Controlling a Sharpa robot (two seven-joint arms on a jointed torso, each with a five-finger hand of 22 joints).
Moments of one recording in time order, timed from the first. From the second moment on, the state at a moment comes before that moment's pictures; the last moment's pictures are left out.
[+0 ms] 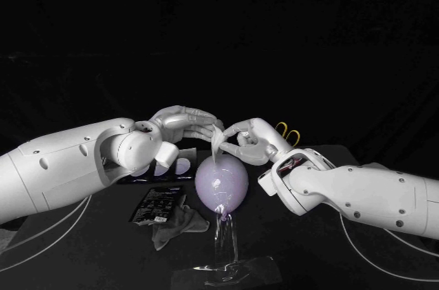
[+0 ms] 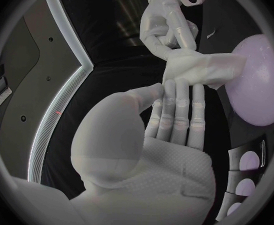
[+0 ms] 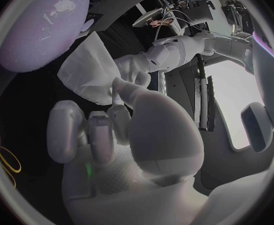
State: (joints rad) left arm 1.34 -0.72 -0.04 1.42 -0.05 -0.12 0.03; left_hand 1.34 -0.08 0.71 -0.05 0.04 0.92 0.15 0.45 0.50 1.08 0.10 0.50 0.23 0.92 0.06 0.77 0.36 0.15 0.70 0.23 0.70 0.57; right arm 1.26 -0.75 -0.17 1.66 -0.84 -0.76 0.19; right_hand 1.34 -0.05 0.52 -0.02 0.05 1.05 0.09 0.34 0.43 1.45 0.01 1.36 1.31 1.47 -0.04 1.57 1.31 0.05 1.47 0.06 1.31 1.31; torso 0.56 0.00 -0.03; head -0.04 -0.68
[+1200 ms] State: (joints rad) left arm 1.34 -0.71 -0.04 1.41 -0.07 -0.18 0.03; left_hand 1.34 -0.08 0.71 -0.05 0.04 0.92 0.15 0.44 0.50 1.08 0.10 0.51 0.23 0.92 0.06 0.77 0.36 0.16 0.70 0.23 0.70 0.57; right arm 1.35 -0.77 -0.16 1.61 -1.00 -0.58 0.07; right_hand 1.34 -0.05 0.53 -0.03 0.05 1.04 0.09 0.35 0.44 1.45 0.01 1.37 1.31 1.47 -0.04 1.56 1.31 0.05 1.47 0.06 1.31 1.31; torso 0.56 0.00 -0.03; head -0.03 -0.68
